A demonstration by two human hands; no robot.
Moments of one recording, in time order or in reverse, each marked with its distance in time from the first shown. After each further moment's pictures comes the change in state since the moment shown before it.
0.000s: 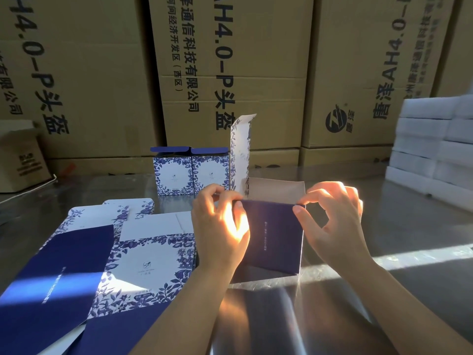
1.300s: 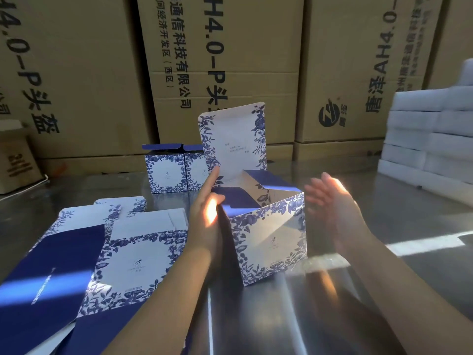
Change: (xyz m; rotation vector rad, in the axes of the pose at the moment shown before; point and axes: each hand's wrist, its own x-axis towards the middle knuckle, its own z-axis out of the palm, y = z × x) left_hand 0.014 -0.006 -0.003 -0.834 -0.348 -0.594; right_hand 0.025 0.032 0.002 0.922 -0.108 0.868
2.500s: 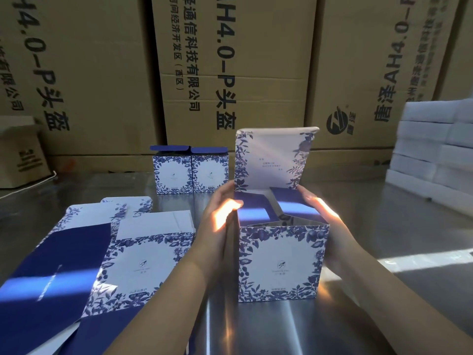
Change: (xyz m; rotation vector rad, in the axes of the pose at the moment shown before) left_hand 0.000 -0.008 -0.003 -0.070 -0.137 -0.172; right_hand -0.008 0.016 0.008 0.195 -0.365 0.121
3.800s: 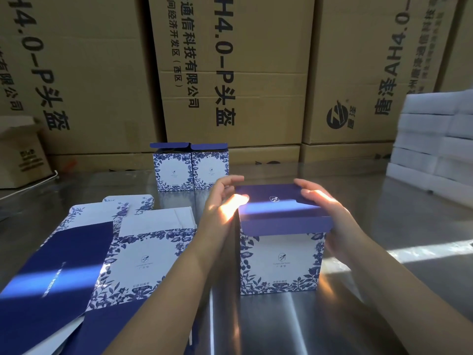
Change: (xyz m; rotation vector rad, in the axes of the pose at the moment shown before) left_hand -0.006 0.019 0.005 0.128 -0.004 0.083; right_hand -0.007 -0.012 0.004 -0.207 0.020 -0.079
